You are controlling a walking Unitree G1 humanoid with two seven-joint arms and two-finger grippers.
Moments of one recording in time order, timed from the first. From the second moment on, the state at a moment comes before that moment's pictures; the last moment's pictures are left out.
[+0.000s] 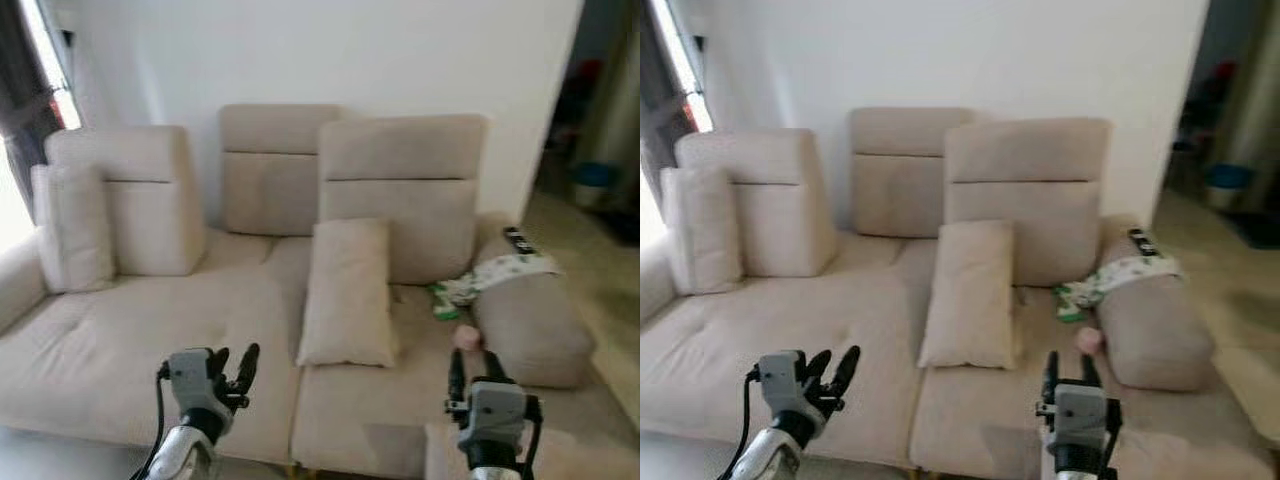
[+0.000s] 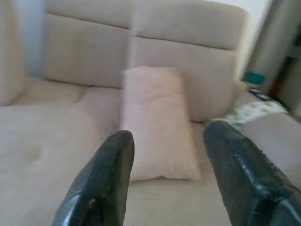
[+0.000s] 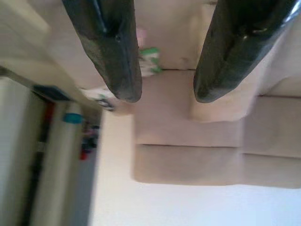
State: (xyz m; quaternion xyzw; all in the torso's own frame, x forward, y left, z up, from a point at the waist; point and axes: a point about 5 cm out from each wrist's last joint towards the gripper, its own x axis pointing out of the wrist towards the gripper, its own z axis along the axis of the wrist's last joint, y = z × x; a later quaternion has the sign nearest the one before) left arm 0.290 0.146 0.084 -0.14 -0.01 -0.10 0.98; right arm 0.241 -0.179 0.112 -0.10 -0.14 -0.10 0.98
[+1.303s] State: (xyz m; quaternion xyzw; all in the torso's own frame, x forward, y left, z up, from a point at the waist) left arm 0.287 0.117 0.080 -0.09 0.01 -0.20 0.98; right arm 0.242 -0.172 0.107 -0.11 -0.14 -0.05 0.98
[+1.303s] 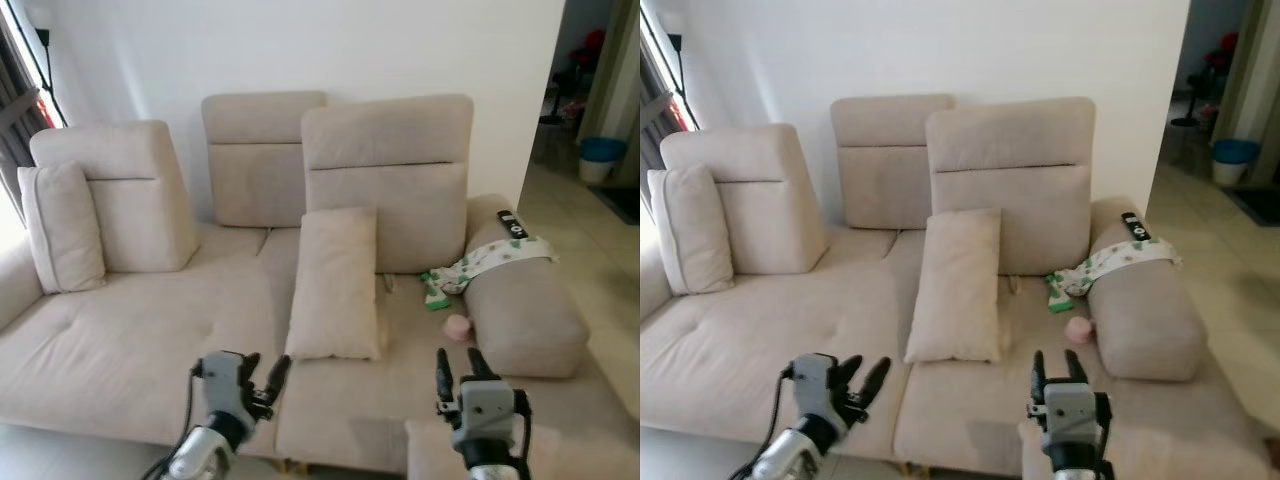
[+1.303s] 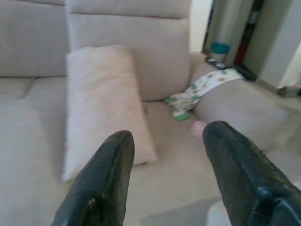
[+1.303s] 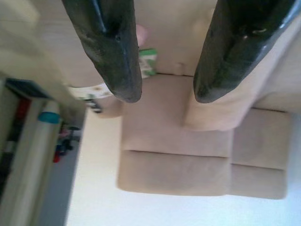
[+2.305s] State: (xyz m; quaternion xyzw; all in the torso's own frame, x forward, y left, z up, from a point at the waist) left arm 0.283 0.119 0.077 -0.09 0.02 -0.20 0.98; right arm 0.239 -0.168 0.104 -0.10 -0.13 -0.05 0.98
